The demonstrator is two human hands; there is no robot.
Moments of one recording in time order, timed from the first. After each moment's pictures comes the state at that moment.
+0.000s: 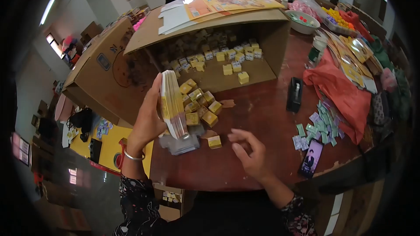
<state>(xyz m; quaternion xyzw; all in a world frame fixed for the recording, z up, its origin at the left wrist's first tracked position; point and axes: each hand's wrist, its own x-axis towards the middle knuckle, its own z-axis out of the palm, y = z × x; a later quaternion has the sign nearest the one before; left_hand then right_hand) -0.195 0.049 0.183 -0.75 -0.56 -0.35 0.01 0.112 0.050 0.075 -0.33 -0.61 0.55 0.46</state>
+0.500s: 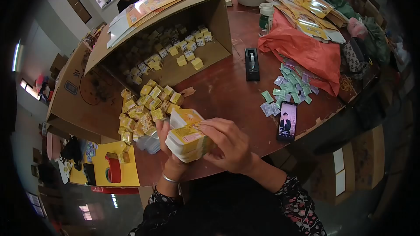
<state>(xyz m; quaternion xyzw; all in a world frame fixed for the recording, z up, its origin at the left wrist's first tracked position) -0.049 0.011 0.041 -0.76 -0.34 -0.54 0.09 0.158 0.016 0.109 -0.25 -0.77 0.08 0.58</state>
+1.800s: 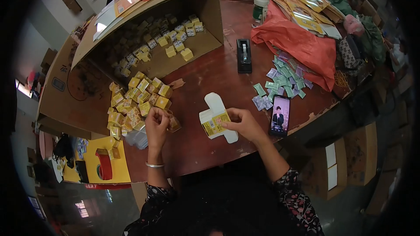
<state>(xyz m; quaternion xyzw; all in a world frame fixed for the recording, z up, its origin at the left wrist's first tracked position) -0.082 0.053 0.031 -0.49 -0.54 -0.54 -0.42 0.224 0.063 0.002 -0.39 -0.49 0.68 0.39</state>
